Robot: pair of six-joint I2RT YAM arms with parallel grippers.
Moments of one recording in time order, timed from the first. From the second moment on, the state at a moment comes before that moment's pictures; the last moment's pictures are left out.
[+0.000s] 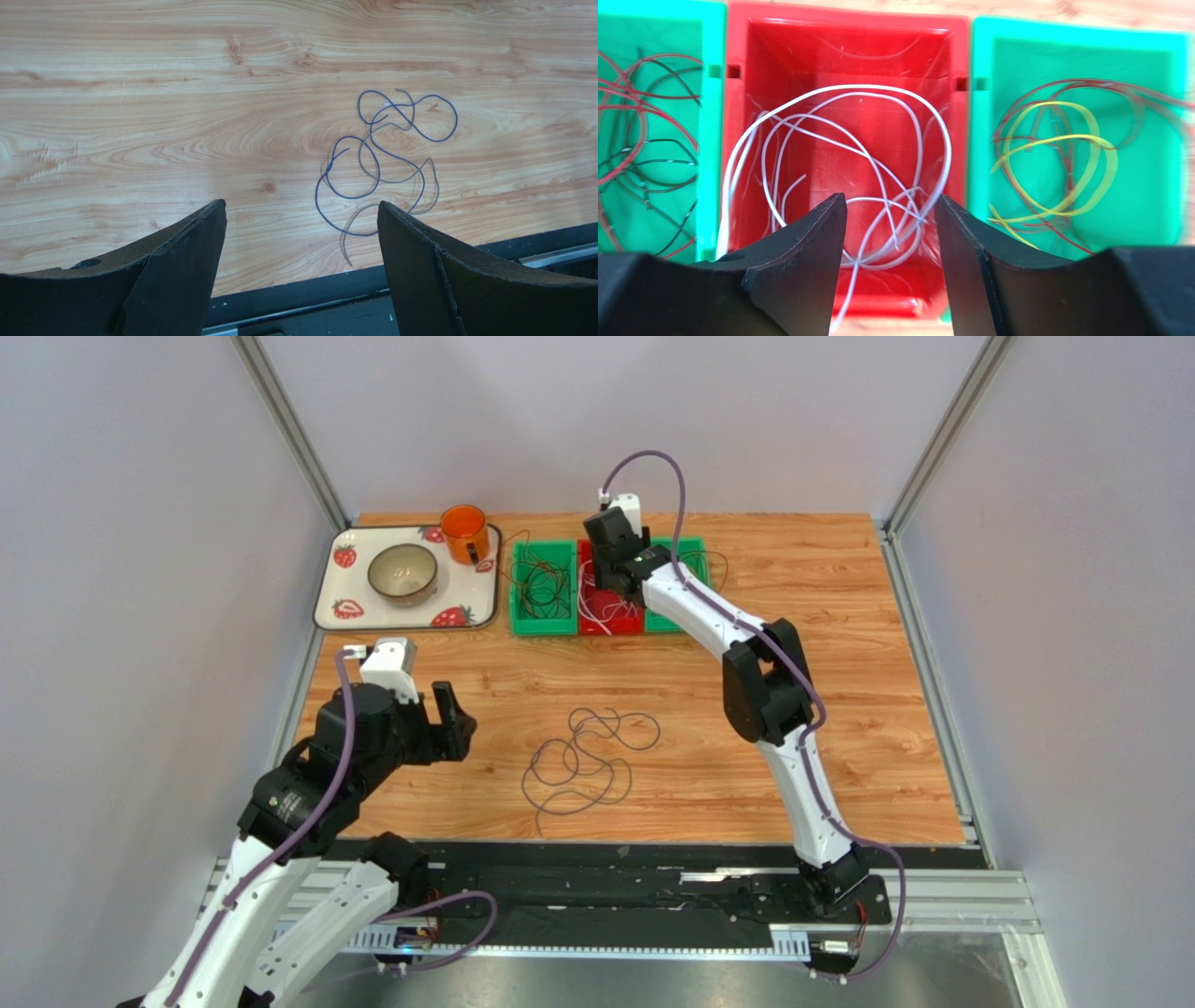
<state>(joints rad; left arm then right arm) -0.50 0.56 0.91 -0.91 -0.16 -0.42 0.59 2.38 2.13 -0.49 0.46 0.30</state>
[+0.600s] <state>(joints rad) -0.50 0.56 0.91 -0.92 -0.17 -0.42 0.58 2.05 1.92 -0.59 0.32 0.29</state>
